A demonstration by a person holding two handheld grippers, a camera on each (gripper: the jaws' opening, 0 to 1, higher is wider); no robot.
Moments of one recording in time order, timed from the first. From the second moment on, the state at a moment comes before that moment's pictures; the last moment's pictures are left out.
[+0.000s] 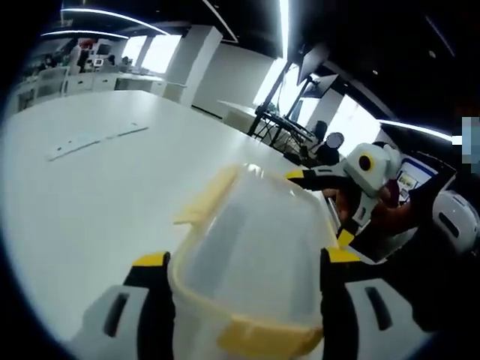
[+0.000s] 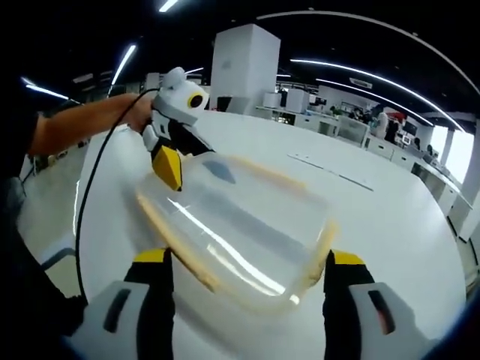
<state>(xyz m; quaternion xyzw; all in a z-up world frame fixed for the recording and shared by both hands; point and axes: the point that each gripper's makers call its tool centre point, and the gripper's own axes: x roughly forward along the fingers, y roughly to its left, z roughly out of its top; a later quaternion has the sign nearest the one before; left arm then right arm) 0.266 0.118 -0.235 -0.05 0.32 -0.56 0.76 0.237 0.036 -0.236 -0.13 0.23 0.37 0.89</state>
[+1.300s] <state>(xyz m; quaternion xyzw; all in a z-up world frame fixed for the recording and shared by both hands) 0.282 0.175 -0.213 0.02 0.24 -0.48 0.84 0.239 0.031 -0.206 -0.32 0.12 0.46 0.82</state>
